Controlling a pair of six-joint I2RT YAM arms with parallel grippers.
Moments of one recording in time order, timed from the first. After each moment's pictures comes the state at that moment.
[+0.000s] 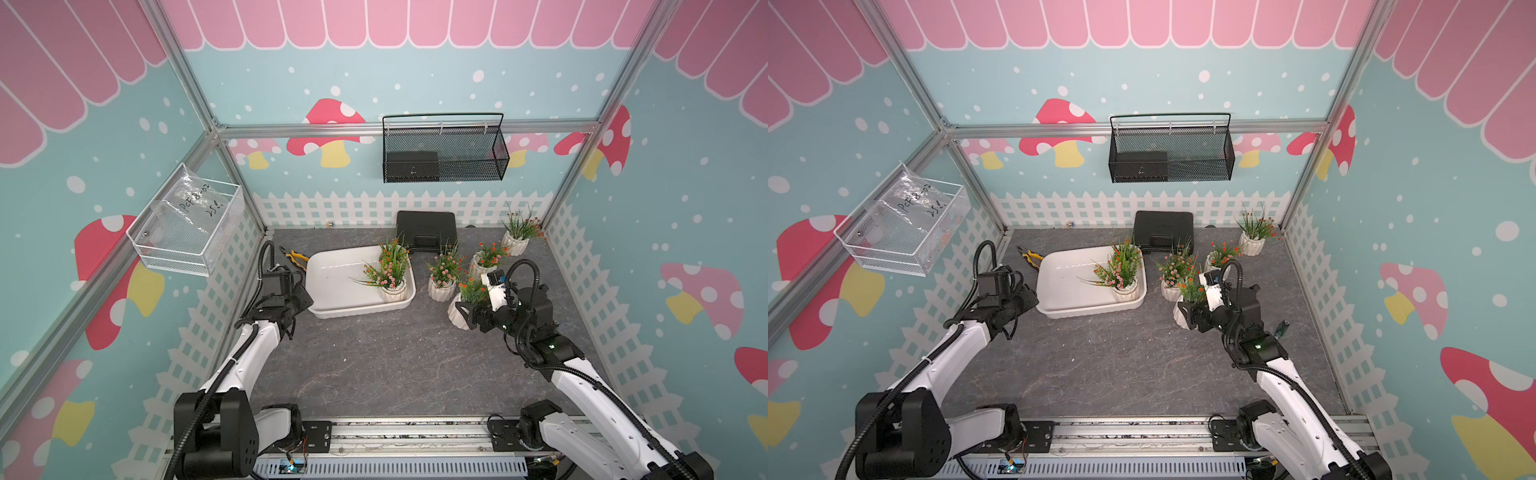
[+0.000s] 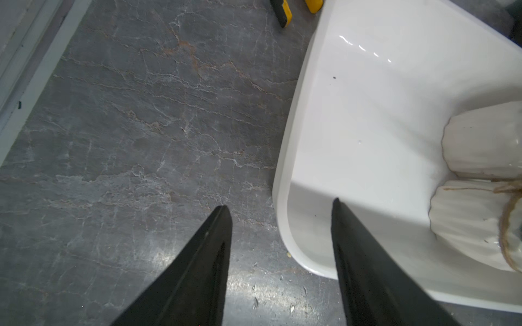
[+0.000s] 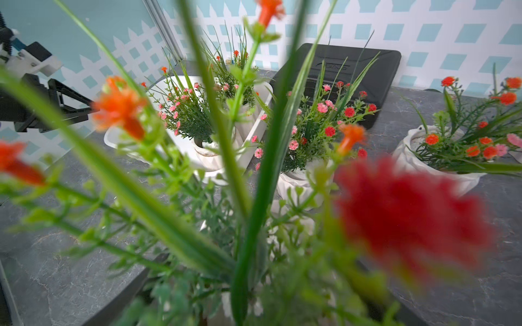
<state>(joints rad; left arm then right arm) 0.09 1.24 0.75 -0.32 -0.03 -0.50 0.30 0.87 0.58 -0.14 -0.32 0.06</state>
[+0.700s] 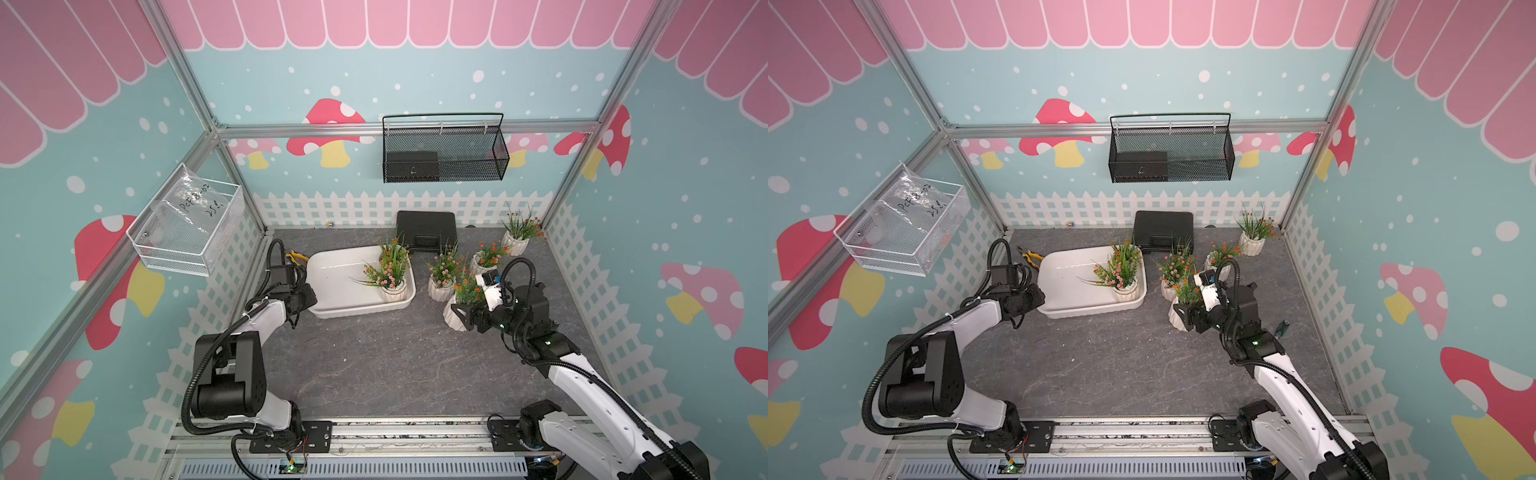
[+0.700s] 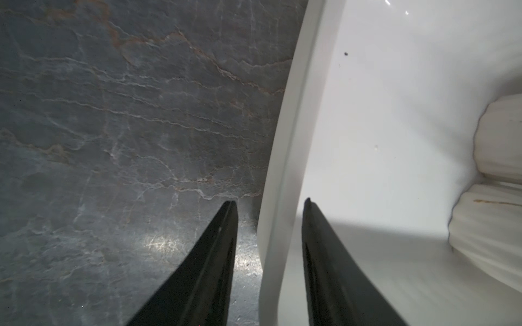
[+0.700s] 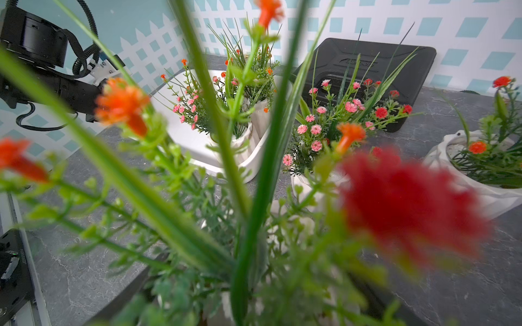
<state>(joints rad) 0.10 1.52 0.83 -0.23 0.11 -0.40 0.30 0.92 0.59 -0.11 -0.39 0.05</state>
